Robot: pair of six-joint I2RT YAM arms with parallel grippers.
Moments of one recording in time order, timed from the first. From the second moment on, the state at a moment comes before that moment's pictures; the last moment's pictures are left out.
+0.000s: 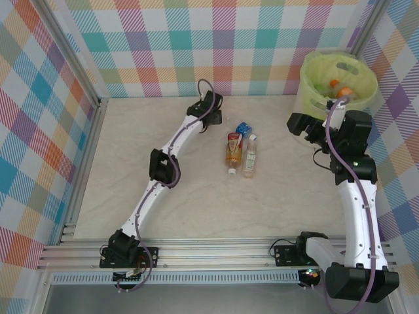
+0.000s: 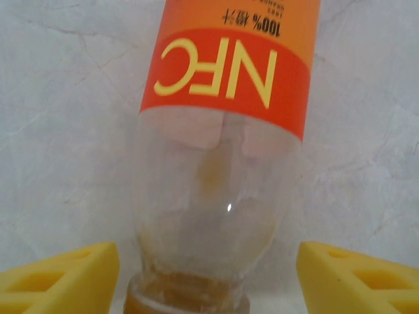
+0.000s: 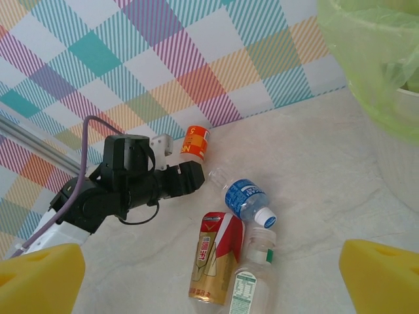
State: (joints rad) left arm -0.47 2.97 3.03 -0.92 -0.28 -0.41; right arm -0.10 0.99 1.16 -0.56 -0.45 0.36
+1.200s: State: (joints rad) left arm -0.47 2.87 3.11 -1.13 -0.10 -0.28; right arm -0.10 0.94 1.10 -0.57 -0.42 0.34
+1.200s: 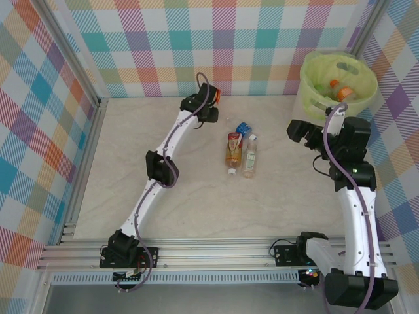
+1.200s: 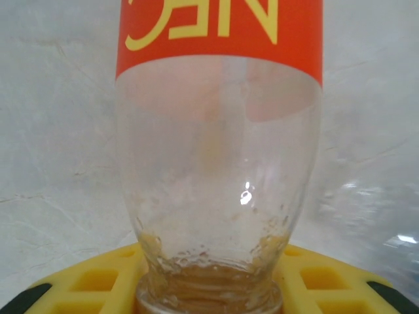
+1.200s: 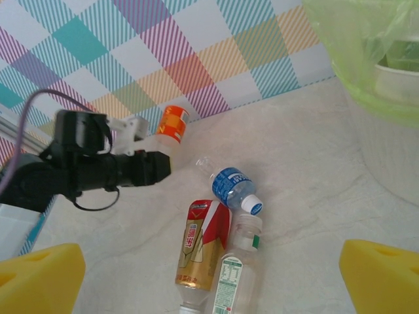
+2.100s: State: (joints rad) left arm -0.53 1.83 1.55 -0.47 0.11 -0.39; right arm -0.06 1.08 0.93 -0.16 -0.66 0.72
